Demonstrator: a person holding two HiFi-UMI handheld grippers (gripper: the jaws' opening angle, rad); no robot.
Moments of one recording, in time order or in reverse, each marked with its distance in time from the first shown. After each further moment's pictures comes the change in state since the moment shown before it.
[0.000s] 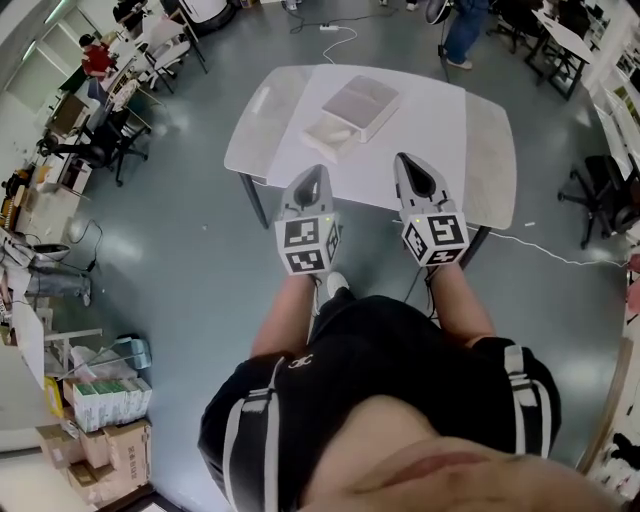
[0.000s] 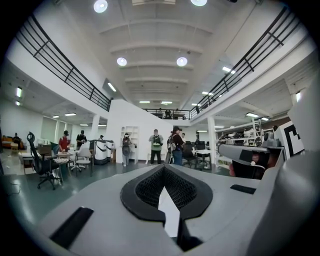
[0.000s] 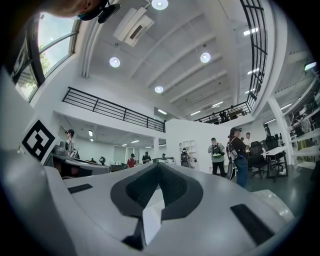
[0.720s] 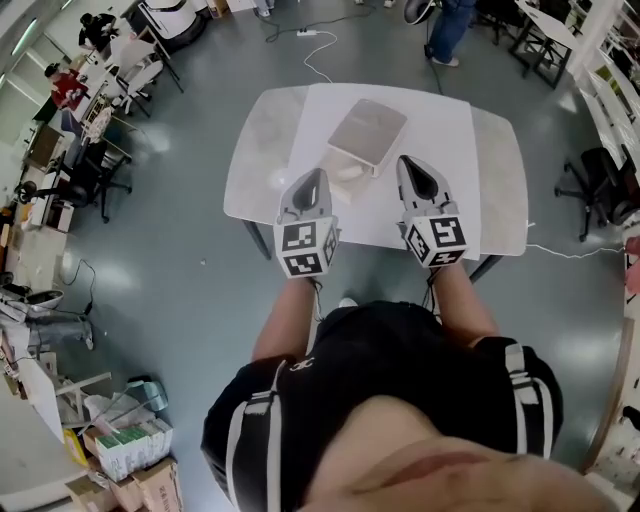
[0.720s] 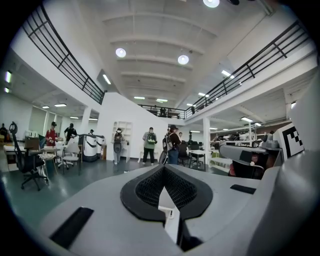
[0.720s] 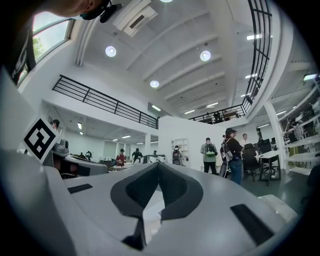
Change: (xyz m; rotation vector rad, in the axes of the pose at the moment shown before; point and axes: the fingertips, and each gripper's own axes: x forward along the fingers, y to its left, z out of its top) left arm 0.143 0.111 0.007 -0.031 0.018 -0.112; right arm 0.161 -0.027 -0.026 -0.036 0.035 -0.103
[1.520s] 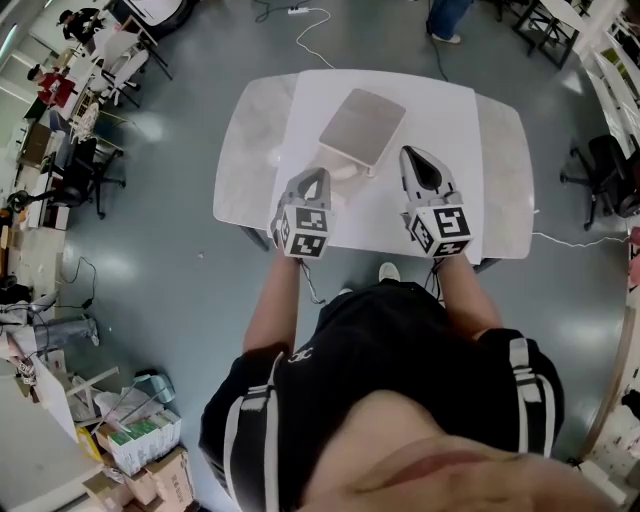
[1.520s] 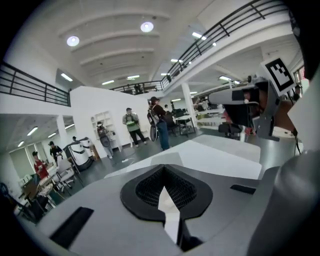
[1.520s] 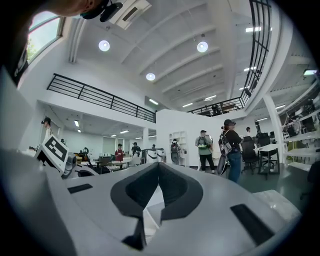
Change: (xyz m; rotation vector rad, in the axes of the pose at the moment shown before) left arm 0.106 -0.003 -0.091 0.350 0.326 -0.133; right arm 0.051 -0.071 -0.042 0.029 0.077 -0.008
